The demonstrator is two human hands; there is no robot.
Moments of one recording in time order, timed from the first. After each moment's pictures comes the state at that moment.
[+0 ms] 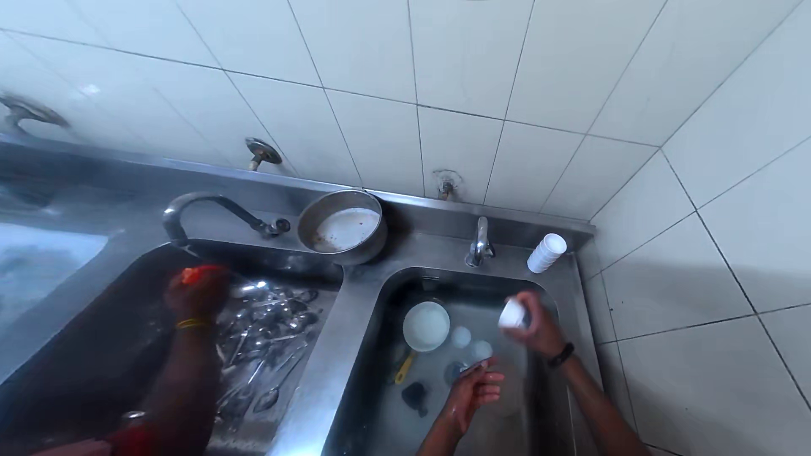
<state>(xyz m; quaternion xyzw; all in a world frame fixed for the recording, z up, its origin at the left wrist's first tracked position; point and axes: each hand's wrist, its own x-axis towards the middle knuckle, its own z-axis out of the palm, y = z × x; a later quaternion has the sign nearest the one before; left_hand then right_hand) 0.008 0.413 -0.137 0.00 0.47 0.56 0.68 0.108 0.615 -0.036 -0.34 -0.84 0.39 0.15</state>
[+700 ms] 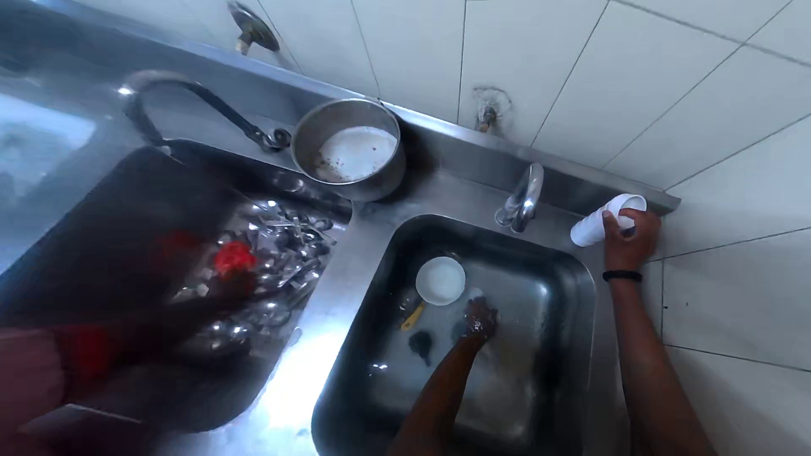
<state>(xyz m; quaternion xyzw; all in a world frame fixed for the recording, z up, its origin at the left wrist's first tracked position) -0.019 0.506 -0.282 0.41 0.80 0.07 0.43 0.071 0.780 -0.071 -0.49 -0.79 0.15 0.34</state>
